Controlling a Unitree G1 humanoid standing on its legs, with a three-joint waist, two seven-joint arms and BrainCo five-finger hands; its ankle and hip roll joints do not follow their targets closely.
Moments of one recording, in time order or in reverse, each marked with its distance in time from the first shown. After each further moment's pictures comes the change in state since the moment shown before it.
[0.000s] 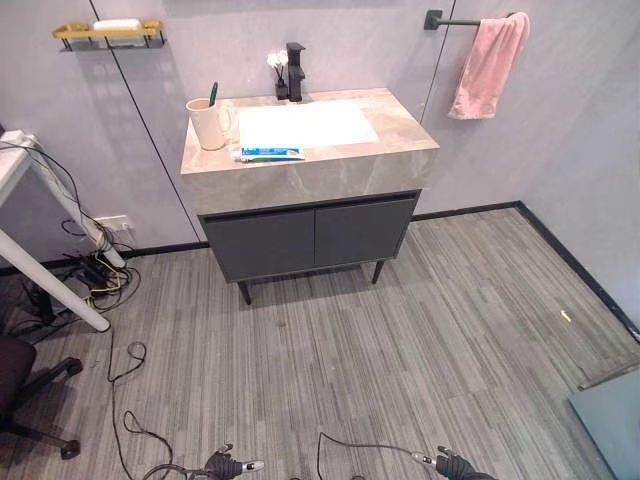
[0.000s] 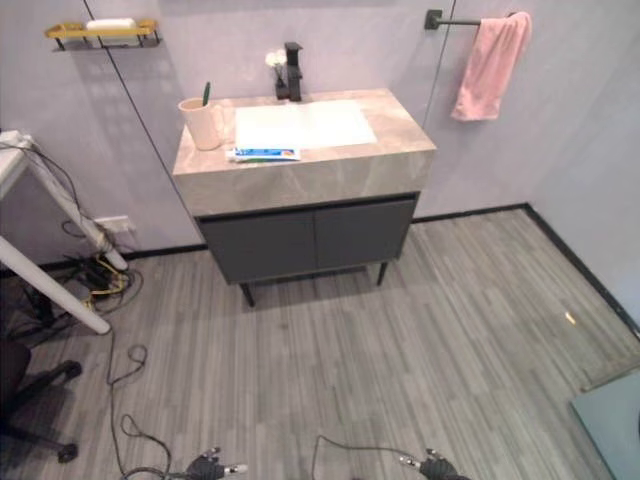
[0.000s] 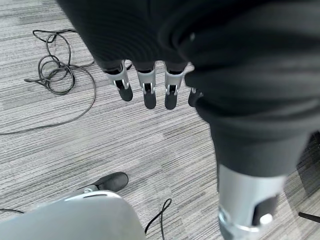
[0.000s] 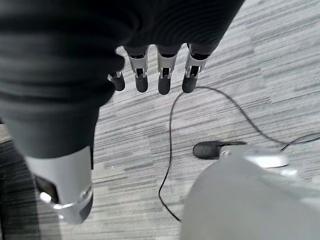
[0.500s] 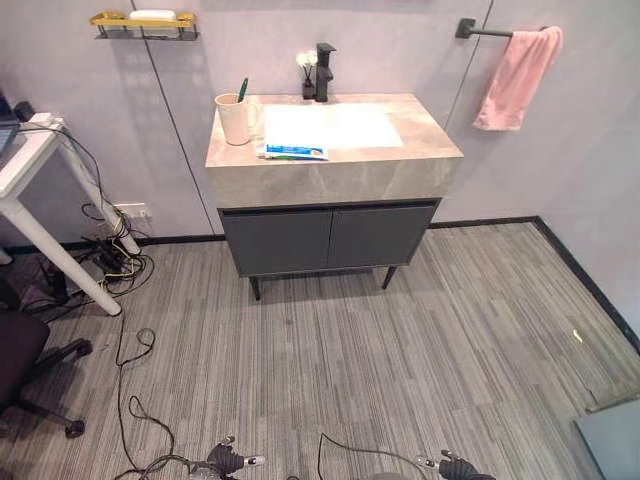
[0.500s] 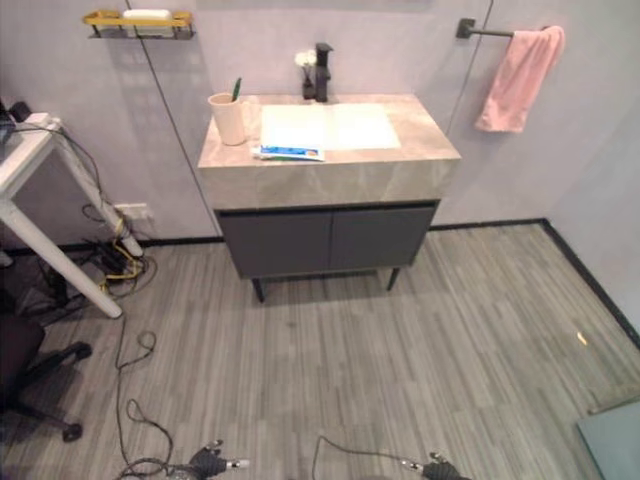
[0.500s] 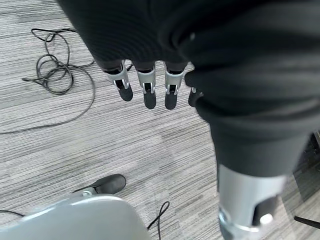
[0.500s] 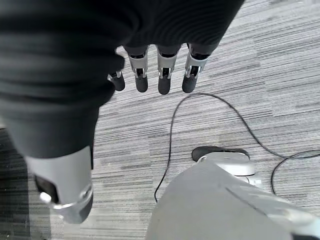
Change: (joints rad) left arm -0.025 -0.001 -0.011 0.003 0.047 0.001 0.000; right arm -0.035 -0.004 0.000 0.042 -0.007 0.000 0.001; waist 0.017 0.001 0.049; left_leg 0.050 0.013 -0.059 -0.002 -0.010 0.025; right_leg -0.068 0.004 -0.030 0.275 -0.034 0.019
